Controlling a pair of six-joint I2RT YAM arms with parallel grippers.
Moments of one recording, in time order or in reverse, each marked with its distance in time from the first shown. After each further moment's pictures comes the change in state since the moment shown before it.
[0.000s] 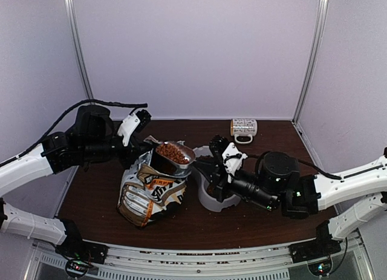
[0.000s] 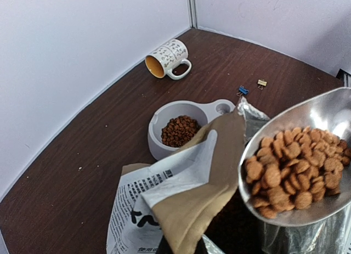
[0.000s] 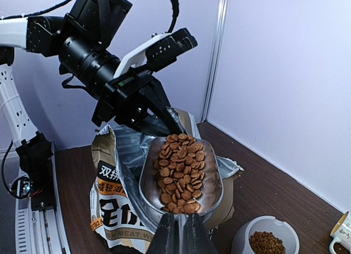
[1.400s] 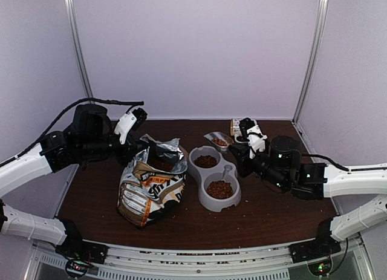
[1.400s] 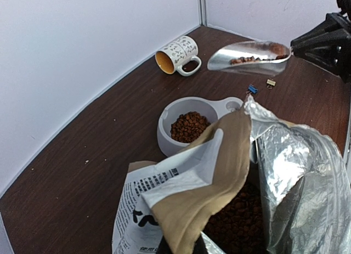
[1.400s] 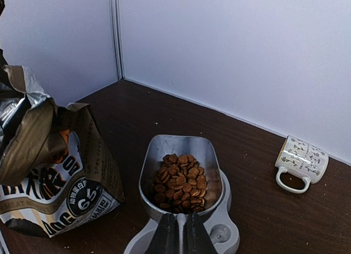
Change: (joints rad) left arm 0.045 -0.010 0.000 -0.018 0.003 -0.002; right arm -0.309 -0.120 -0.089 -0.195 0.055 0.184
